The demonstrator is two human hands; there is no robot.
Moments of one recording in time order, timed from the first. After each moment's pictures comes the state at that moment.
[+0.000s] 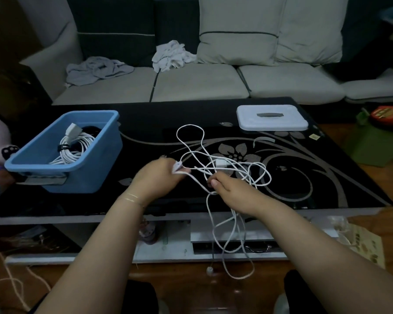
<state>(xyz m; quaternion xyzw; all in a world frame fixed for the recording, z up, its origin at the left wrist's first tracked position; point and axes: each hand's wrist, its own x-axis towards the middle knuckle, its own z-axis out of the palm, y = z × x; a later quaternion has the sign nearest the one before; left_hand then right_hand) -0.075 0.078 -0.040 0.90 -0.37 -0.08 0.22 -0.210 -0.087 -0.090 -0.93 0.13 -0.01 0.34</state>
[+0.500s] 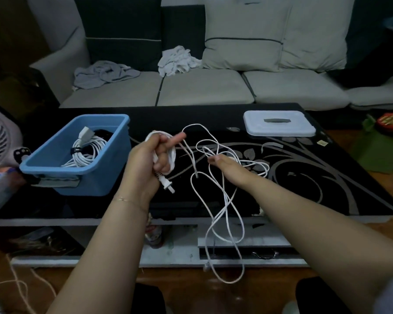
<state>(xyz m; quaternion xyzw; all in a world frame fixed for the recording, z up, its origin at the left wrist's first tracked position) -0.072 0.096 -0.002 0.49 -0.16 -0.26 0.82 -0.129 -0.118 -0.102 -0.83 0.18 -0.04 0.53</state>
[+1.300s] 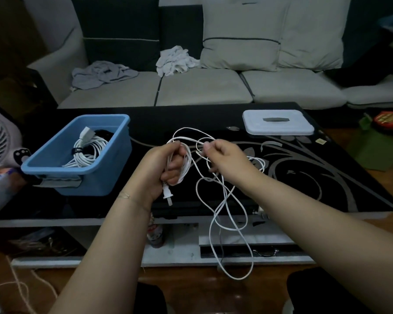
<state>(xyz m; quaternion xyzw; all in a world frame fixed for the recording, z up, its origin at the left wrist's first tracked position) -0.071 0.096 -0.006 0.57 -0.22 -0.39 0.70 -0.160 -0.047 -0.022 -0.80 0.16 -0.20 0.54</state>
